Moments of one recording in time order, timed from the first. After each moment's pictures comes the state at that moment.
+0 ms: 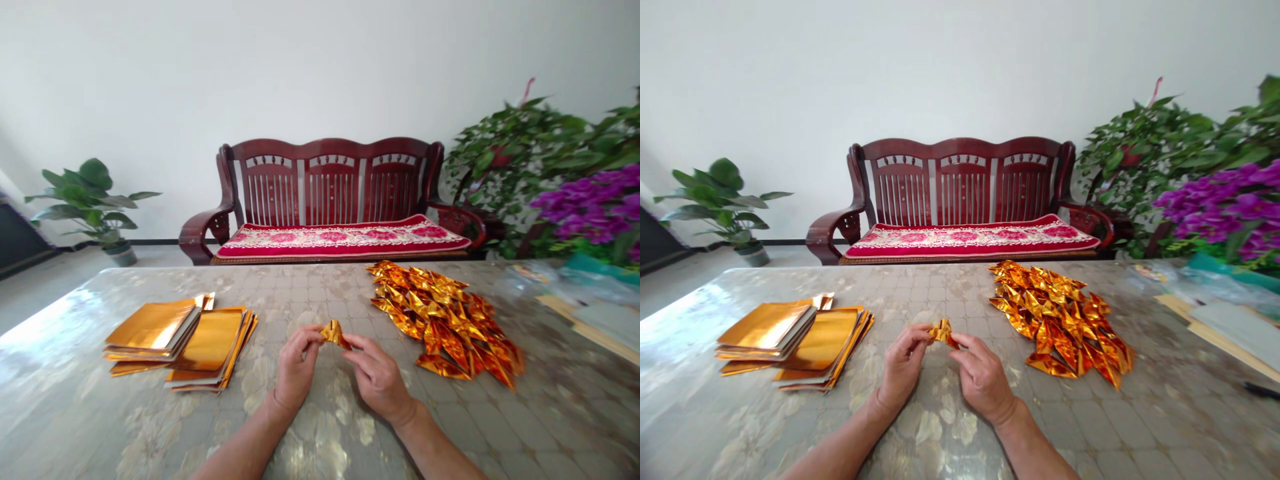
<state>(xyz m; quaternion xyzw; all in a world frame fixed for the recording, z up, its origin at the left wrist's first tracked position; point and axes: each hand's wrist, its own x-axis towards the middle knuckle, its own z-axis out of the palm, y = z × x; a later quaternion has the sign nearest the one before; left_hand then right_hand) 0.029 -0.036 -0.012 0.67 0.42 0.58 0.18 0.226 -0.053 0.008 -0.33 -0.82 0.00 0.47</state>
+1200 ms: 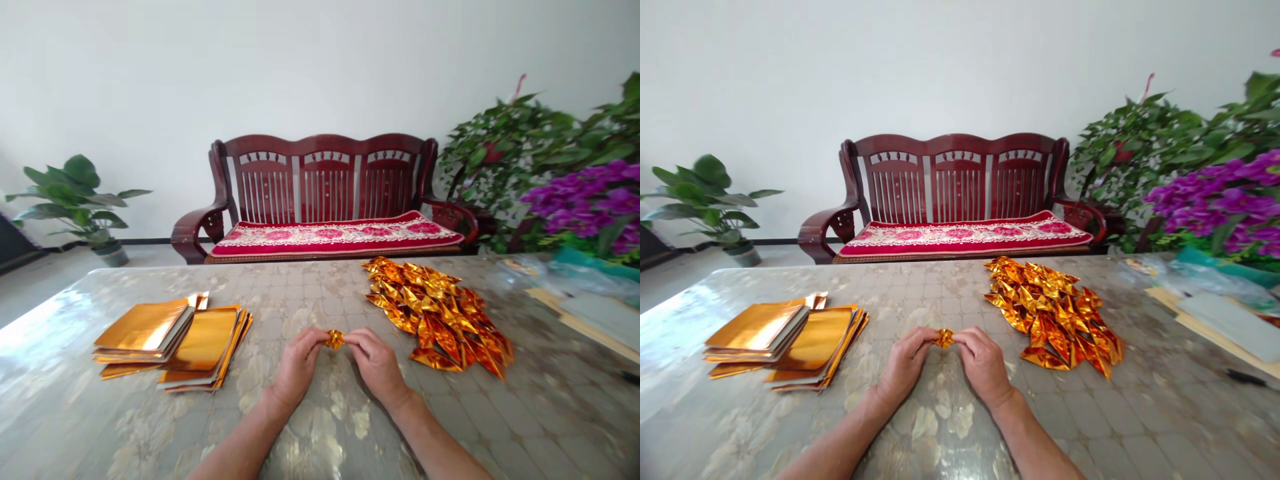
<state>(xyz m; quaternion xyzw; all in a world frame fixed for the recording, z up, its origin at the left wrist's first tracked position) 0.032 -0.035 -0.006 0.74 0.40 0.49 0.24 0.230 -0.041 0.002 -0.42 -0.76 0.08 0.48</state>
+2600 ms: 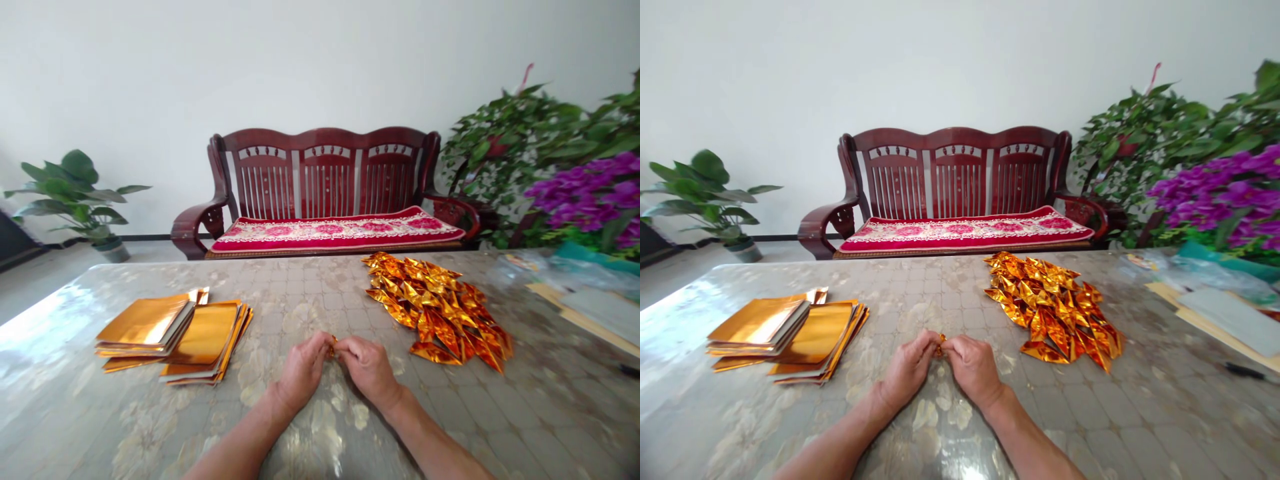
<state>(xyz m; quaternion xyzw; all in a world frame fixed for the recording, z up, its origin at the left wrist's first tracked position) 0.038 -0.053 -0.003 0.76 0.43 0.41 0.27 0.213 -0.053 0.004 -0.43 -0.77 0.14 0.44</state>
